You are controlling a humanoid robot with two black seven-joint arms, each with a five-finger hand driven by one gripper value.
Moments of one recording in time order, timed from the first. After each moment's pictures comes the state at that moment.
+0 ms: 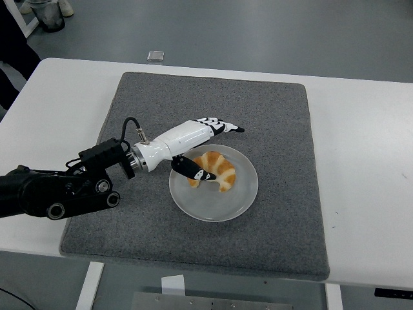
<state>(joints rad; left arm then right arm) -0.92 0.47 -0.04 -1.28 1.24 0.45 -0.37 0.08 0.00 -0.16 0.13 0.08 -0.20 -0.03</state>
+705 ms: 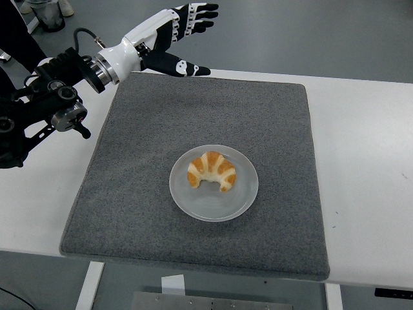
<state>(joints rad) -0.99 0.54 -0.53 -1.16 0.64 -0.09 -0.36 0.08 0.00 -0.16 0.13 0.08 -0.20 -0.03</state>
